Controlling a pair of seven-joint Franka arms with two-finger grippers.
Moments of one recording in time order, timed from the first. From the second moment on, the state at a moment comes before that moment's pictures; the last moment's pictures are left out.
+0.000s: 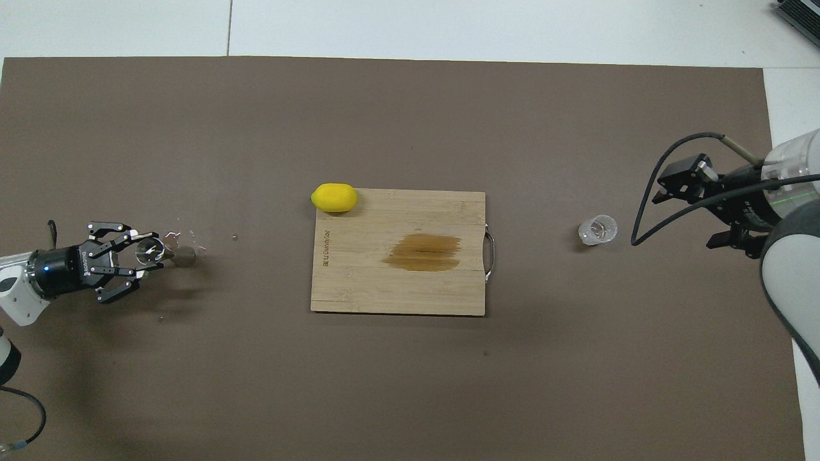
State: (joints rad) left arm 0.48 0.40 0.02 -2.10 -1.27 1.43 2.53; right arm -0.02 -0.03 0.05 -1.74 0.07 1.70 0.74
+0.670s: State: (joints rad) left arm 0.38 0.39 0.00 -2.08 -1.33 1.34 2.53; right arm -0.02 -0.03 0.06 -1.74 0.07 1.70 0.74
